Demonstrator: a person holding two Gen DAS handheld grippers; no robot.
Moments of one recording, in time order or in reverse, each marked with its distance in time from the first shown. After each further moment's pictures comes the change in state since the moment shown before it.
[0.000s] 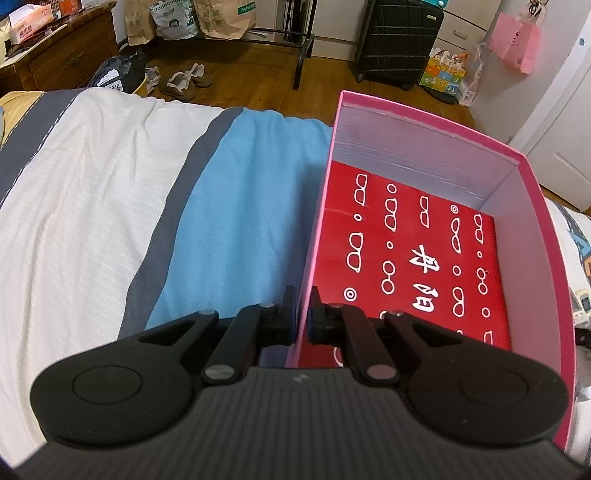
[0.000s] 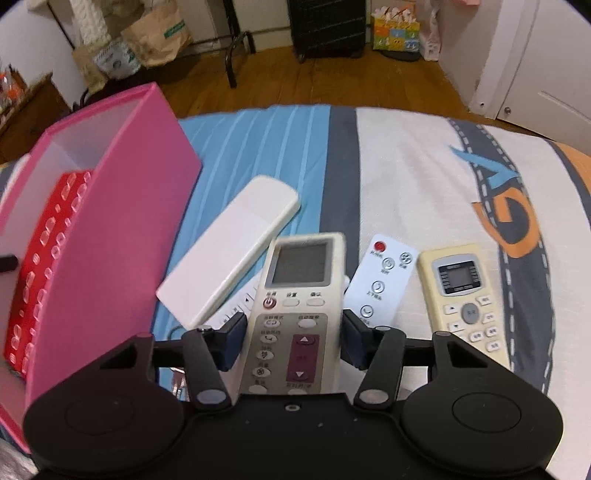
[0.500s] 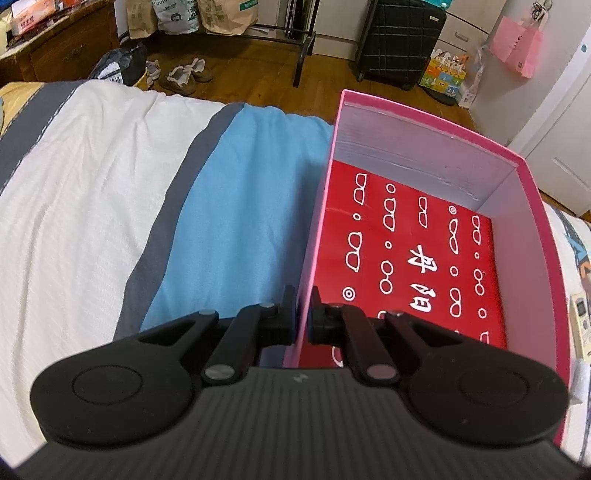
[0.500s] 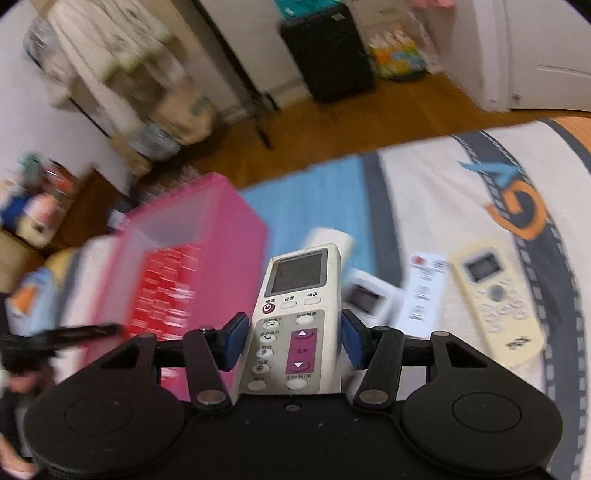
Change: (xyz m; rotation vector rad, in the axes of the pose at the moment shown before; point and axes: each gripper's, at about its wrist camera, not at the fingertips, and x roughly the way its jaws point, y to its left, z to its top) left arm 0.002 0.006 0.001 -0.028 0.011 -0.020; right arm -0.067 0.002 -0.013 0.182 -0.179 0.265
